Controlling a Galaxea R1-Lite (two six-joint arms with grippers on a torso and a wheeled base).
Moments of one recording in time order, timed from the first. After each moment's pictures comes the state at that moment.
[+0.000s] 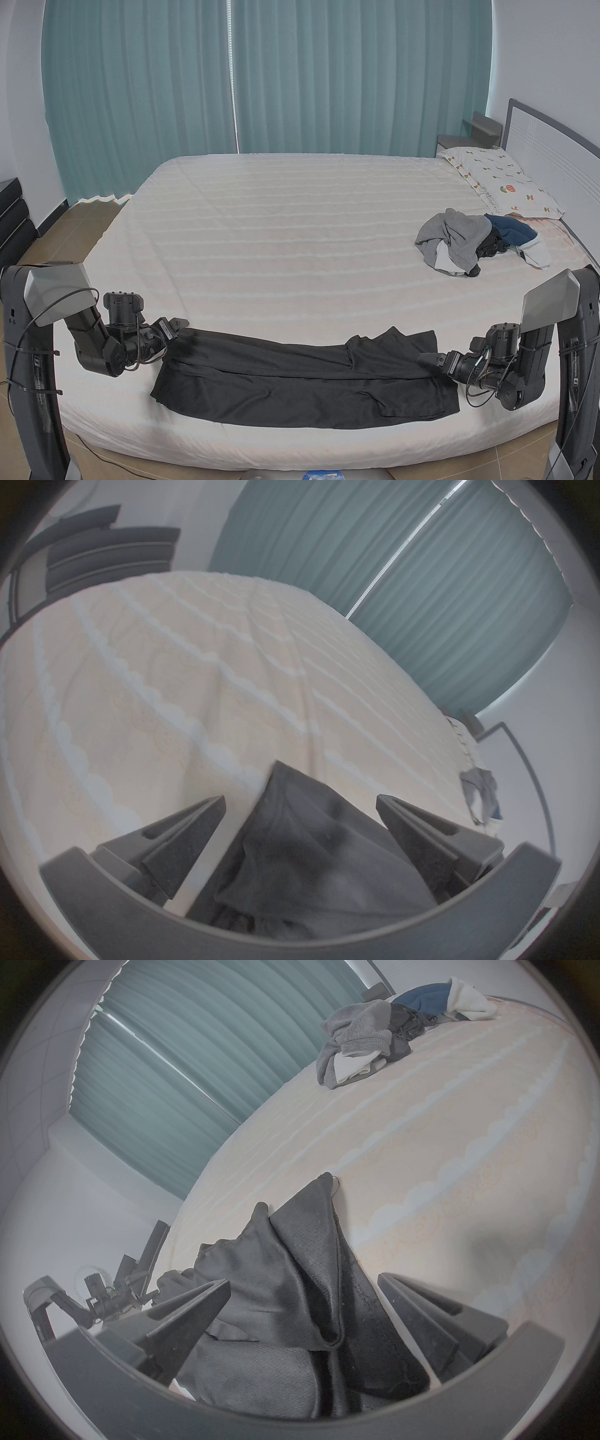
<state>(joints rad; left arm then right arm) 0.03 2.40 -0.78 -0.96 -0.14 -0.63 0.05 2.52 -0.45 -1.48 0.36 0.54</state>
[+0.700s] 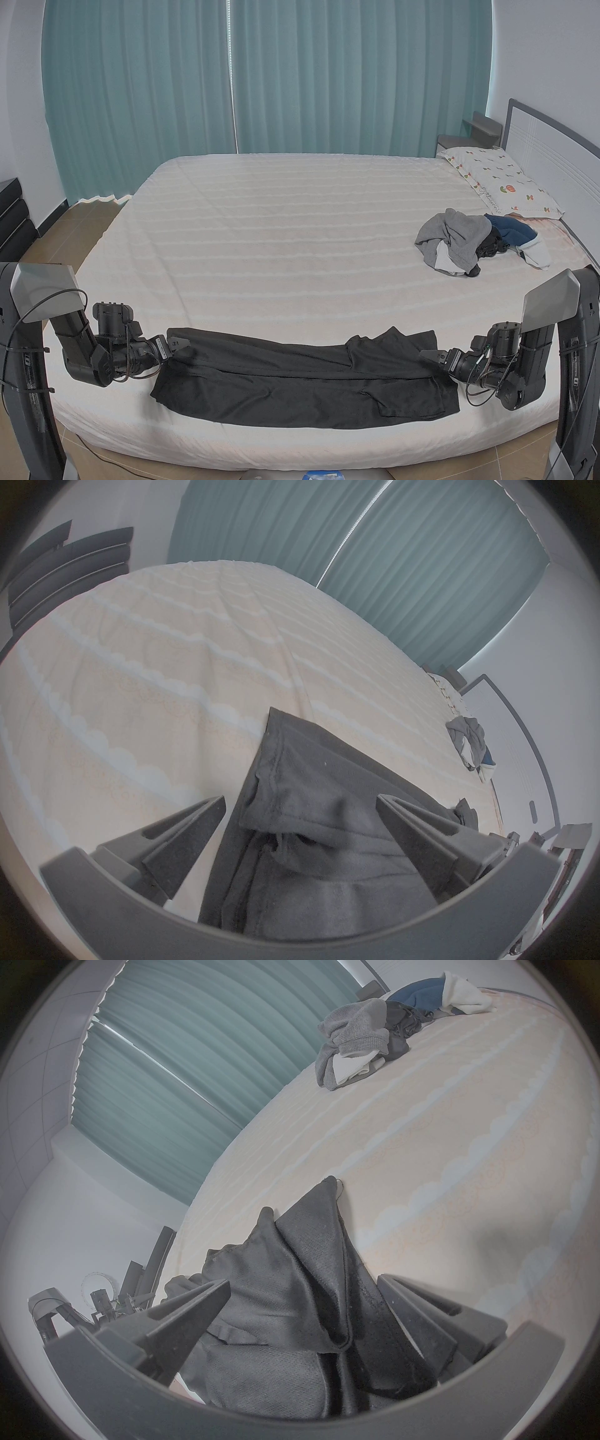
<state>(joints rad) 0.06 2.33 -0.63 -0.97 -0.28 -0.43 0.04 2.52 -0.45 -1.51 0.39 0.59</state>
